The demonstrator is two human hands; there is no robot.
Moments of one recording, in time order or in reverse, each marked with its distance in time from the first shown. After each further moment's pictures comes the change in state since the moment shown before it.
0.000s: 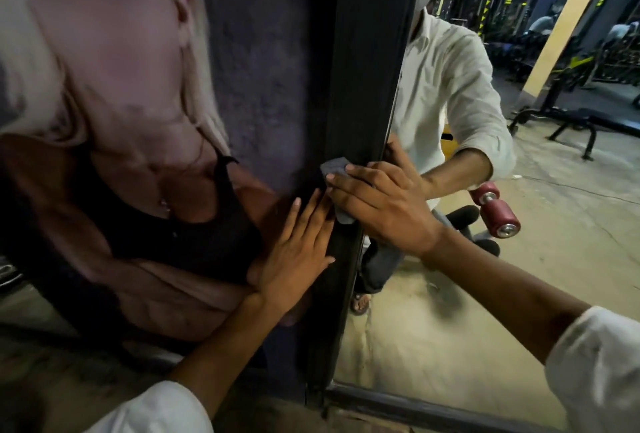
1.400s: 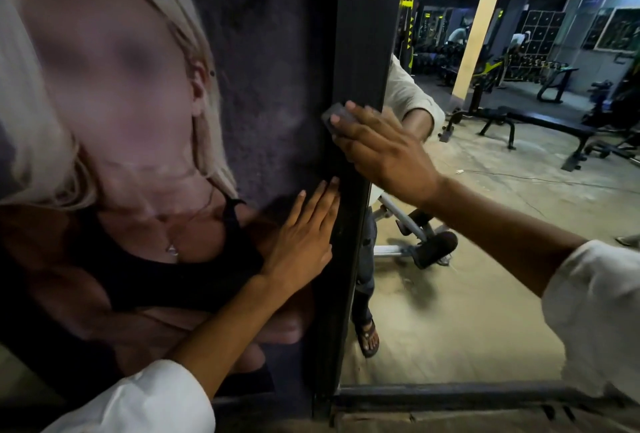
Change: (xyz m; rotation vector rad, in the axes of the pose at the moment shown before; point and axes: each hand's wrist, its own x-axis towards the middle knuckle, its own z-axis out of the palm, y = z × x) left_hand 0.050 -0.058 -0.085 -0.185 -0.118 0.166; right_hand 0.120 0.049 -0.103 -0.104 -0.162 0.213
